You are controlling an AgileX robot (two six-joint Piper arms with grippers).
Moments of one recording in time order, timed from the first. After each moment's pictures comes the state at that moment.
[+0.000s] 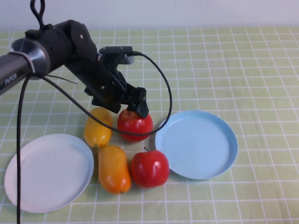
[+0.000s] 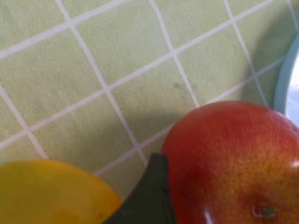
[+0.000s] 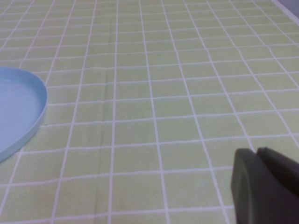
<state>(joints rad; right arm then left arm) -0.04 -0.01 0.03 0.06 0.35 0.00 -0.37 2.03 -1.65 -0.41 1.00 0.32</state>
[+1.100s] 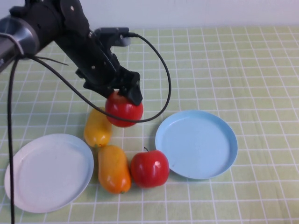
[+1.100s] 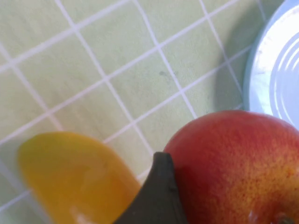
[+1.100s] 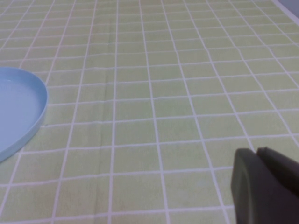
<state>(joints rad) -0.04 -0.01 0.03 0.06 0.35 0.00 -0.36 2.01 -1.81 -0.36 1.21 0.30</state>
